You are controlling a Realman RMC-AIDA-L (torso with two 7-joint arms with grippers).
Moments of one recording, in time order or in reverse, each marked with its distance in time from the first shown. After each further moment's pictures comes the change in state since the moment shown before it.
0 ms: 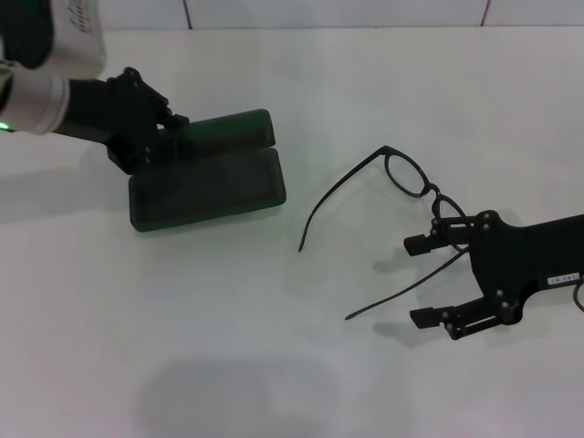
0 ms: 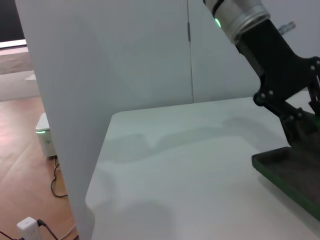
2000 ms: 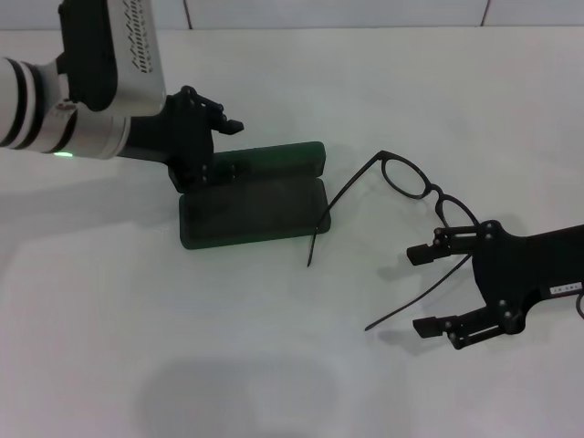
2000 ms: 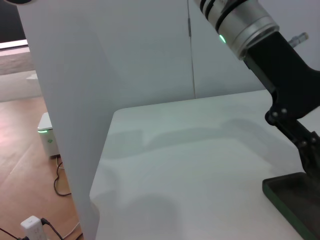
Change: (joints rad) left arm 0.083 -0.003 0.224 -0.032 -0.181 -0.189 -0.003; right arm -0.011 0.001 0.000 0.009 -0.011 -0.002 -0.003
